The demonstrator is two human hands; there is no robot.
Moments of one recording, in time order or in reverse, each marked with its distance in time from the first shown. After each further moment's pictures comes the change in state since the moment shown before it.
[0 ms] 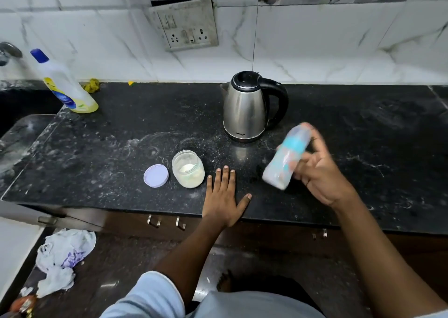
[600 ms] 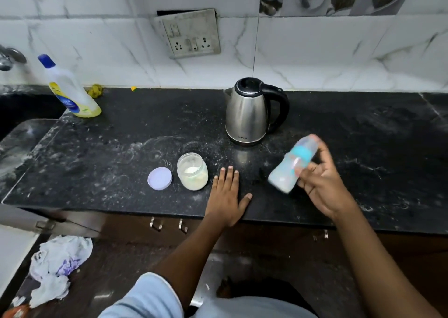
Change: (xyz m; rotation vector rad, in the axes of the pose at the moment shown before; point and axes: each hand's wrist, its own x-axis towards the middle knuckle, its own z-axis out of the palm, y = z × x) left_hand -0.002 -0.005 -0.018 -0.134 0.020 0.065; right_hand -0.022 0.011 0.016 0.064 0.177 -0.020
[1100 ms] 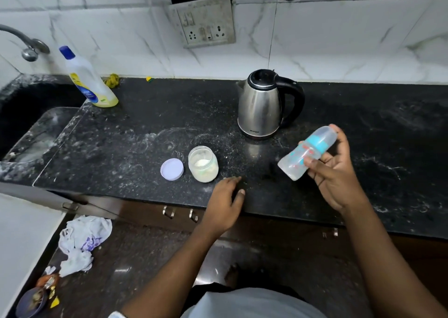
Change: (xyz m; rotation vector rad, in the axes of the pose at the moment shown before) left_hand -0.049 0.009 -0.053 -0.564 0.090 -0.176; right_hand 0.012 -0.010 0.002 0.002 -0.015 -0.023
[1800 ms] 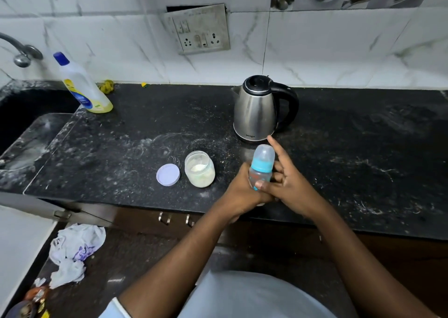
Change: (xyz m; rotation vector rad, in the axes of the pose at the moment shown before) left_hand 0.023 0.090 -0.017 -0.672 -0.232 -0.172; right_hand -0.015 0.007 0.069 -0.420 -0.312 0.043
